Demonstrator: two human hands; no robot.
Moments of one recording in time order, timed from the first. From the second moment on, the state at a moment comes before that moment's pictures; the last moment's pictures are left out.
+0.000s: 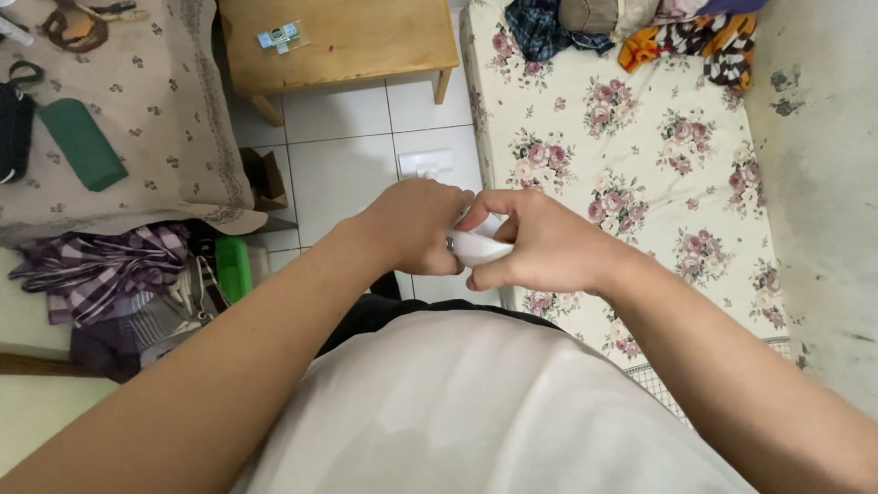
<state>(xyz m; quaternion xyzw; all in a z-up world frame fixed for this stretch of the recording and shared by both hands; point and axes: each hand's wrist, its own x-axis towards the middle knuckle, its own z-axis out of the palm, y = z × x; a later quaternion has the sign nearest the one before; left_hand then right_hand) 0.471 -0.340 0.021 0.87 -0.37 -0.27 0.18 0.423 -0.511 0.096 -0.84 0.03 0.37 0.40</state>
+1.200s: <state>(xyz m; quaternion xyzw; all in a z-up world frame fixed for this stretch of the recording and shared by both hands) 0.466 -0.347 0.036 0.87 -0.36 -0.30 0.17 0.417 -0.520 0.108 -0.84 0.04 0.38 0.38</state>
